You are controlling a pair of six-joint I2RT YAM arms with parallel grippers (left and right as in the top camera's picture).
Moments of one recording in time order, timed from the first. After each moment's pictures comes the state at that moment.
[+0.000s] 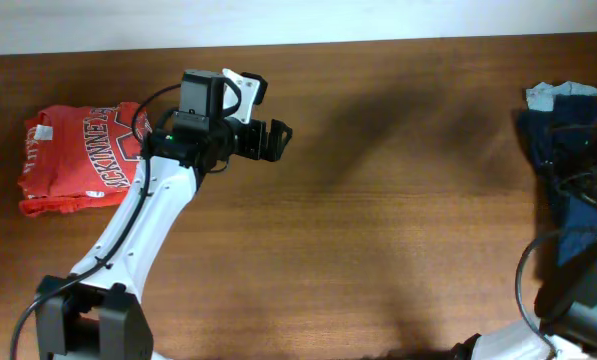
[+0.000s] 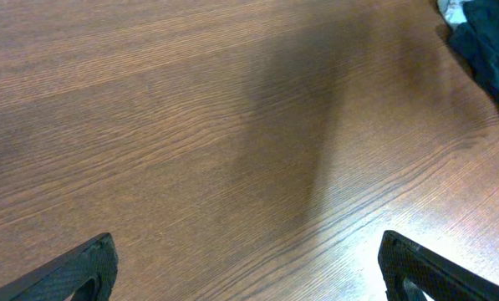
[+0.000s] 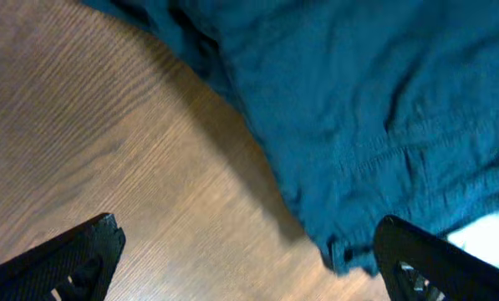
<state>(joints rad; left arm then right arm) -0.26 1.69 1.35 -0.48 0.37 -0.03 -0.54 1.81 1.55 -1.13 0.25 0.23</state>
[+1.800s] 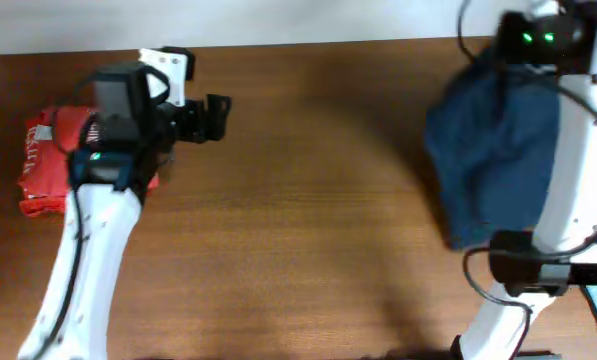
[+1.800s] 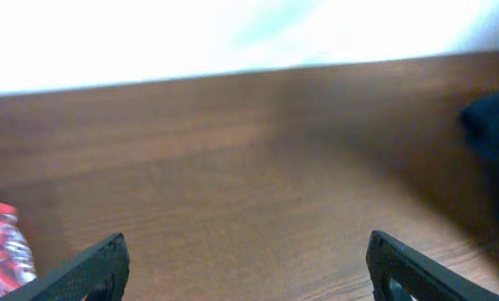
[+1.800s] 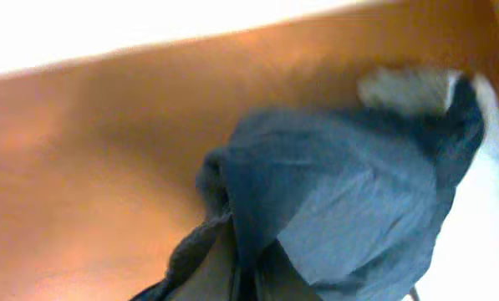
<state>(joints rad) -0.08 1.47 1.37 -0.50 0.30 -0.03 -0.05 2.02 2.69 -1.49 0.06 0.13</state>
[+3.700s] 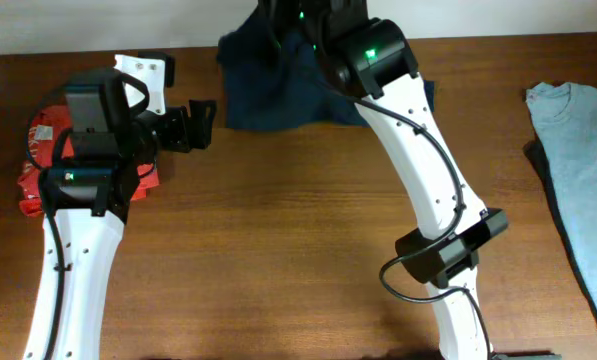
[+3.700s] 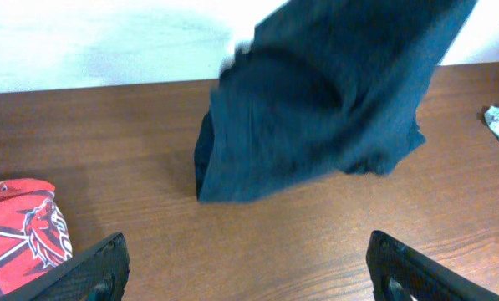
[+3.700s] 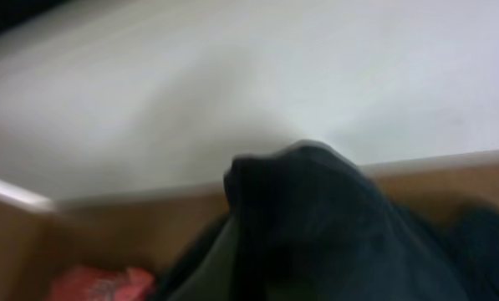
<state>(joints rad) -0.03 1.38 1.38 -0.60 0.30 -0.03 0.52 2.26 2.72 -0.92 0.21 0.53</state>
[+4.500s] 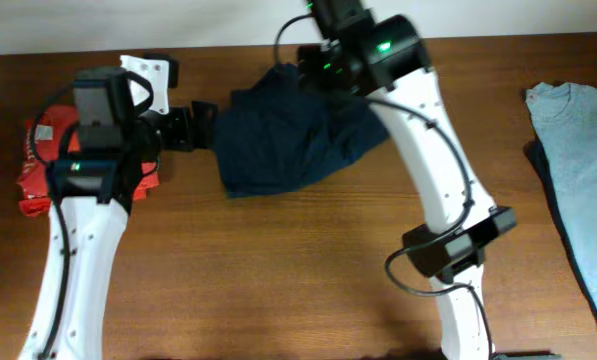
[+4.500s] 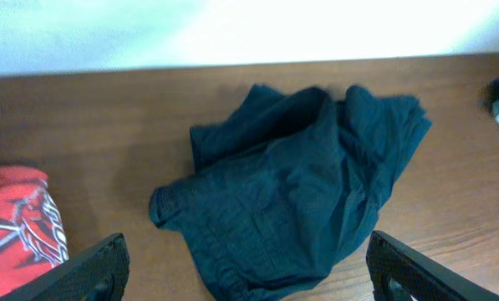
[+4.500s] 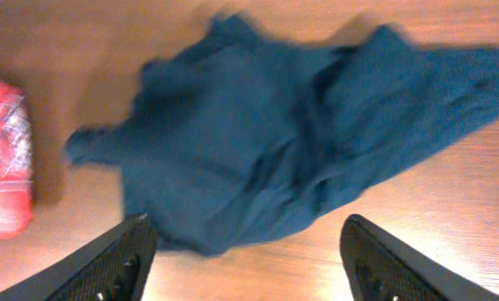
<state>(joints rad) -0.03 1.44 1.38 -0.62 0.31 -0.03 0.43 2.26 2.72 -1.44 0.12 0.40</state>
